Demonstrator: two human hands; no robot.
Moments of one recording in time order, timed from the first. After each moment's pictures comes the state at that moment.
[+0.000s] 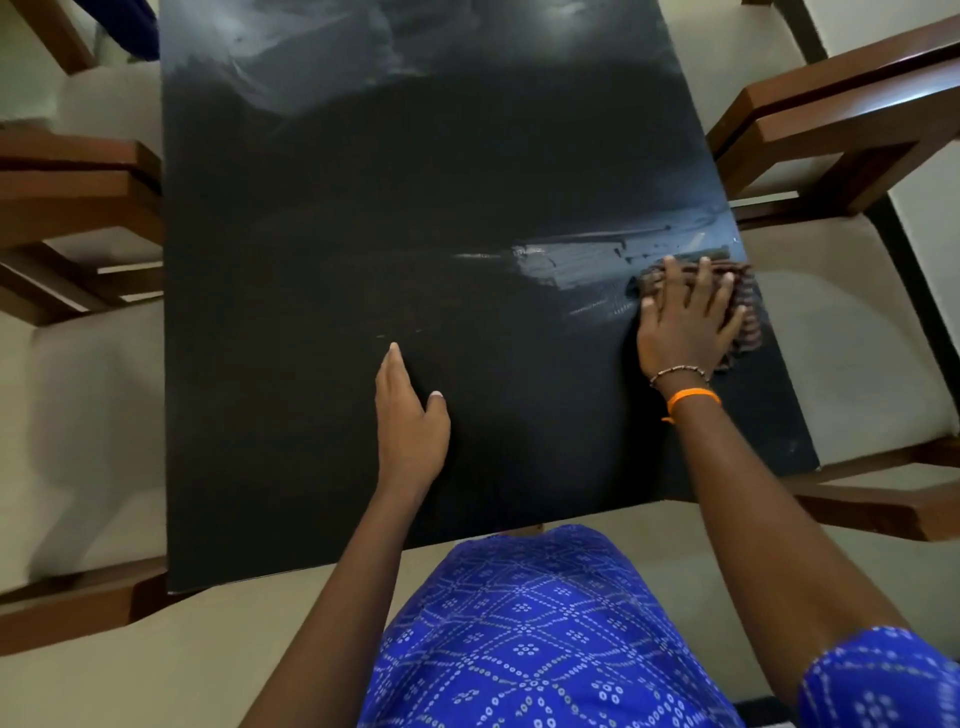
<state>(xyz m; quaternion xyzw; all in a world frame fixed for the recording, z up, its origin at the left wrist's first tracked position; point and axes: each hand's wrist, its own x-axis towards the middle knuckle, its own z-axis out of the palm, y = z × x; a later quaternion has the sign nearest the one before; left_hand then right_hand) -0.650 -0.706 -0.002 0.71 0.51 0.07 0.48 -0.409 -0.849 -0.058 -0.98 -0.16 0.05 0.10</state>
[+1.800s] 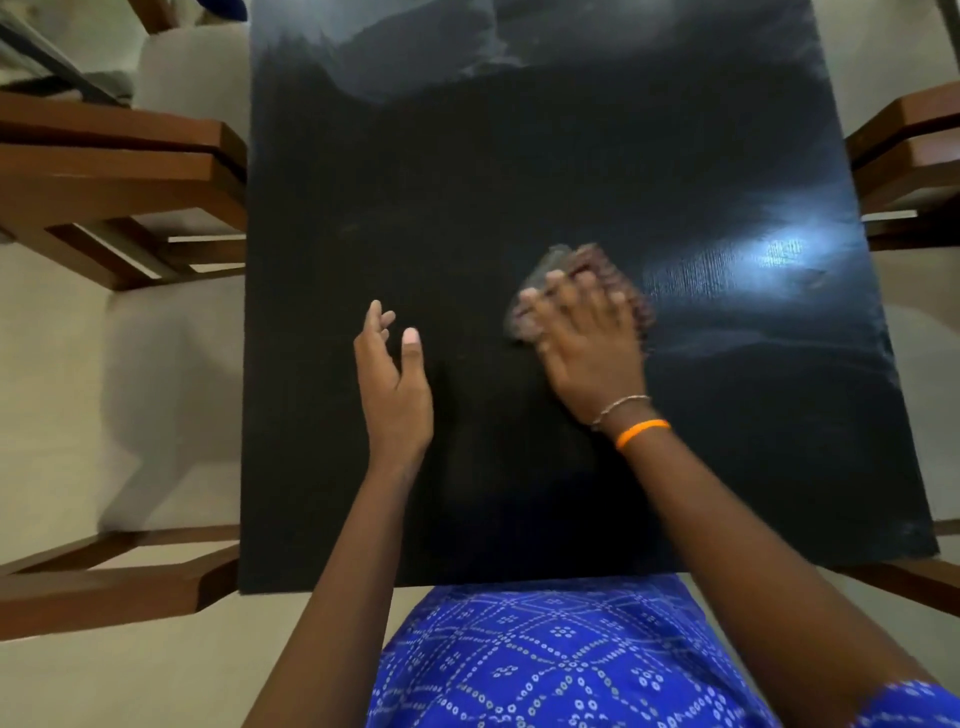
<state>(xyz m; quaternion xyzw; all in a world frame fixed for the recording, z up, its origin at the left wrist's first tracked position) -0.657 -0.616 0.004 0.64 0.55 0.22 0.49 -0.492 -0.724 -0.060 -0.86 -0.50 0.08 0.09</state>
